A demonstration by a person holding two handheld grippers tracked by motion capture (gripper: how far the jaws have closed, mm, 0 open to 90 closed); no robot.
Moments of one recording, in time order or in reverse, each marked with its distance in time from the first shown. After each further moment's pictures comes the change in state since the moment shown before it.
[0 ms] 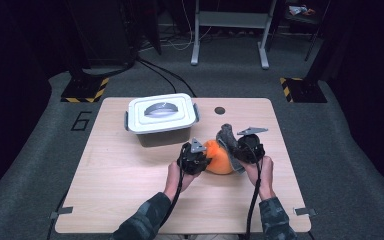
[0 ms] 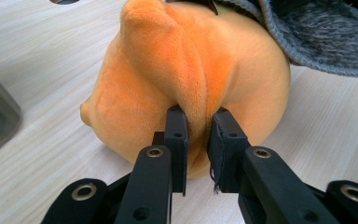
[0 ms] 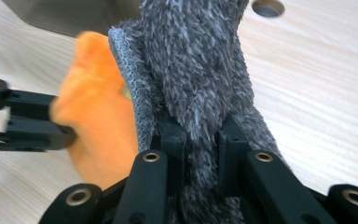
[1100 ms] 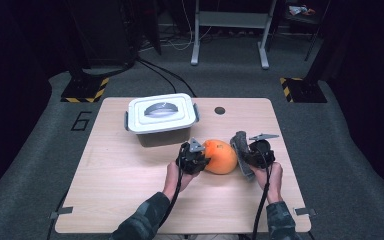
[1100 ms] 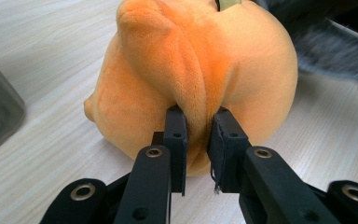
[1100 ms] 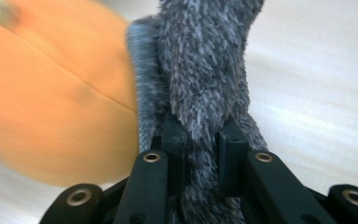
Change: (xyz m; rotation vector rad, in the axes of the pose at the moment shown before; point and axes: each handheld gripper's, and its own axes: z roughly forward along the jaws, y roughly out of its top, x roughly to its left) left arm 0.004 -0.002 0.000 0.007 -0.002 -0.008; right arm -0.029 -0.027 0.002 0.025 -0.038 0.085
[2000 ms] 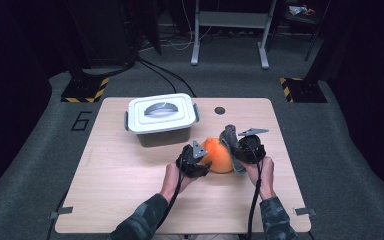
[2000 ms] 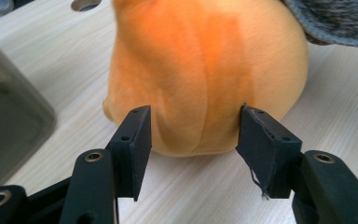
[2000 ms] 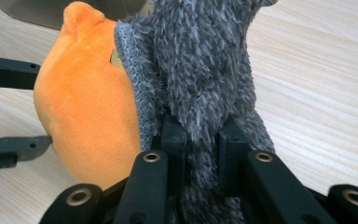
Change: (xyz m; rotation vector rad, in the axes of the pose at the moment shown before) left arm -0.011 -0.002 0.002 0.029 0.104 0.165; right arm 0.028 0.022 0.002 -0.016 0.033 -0.077
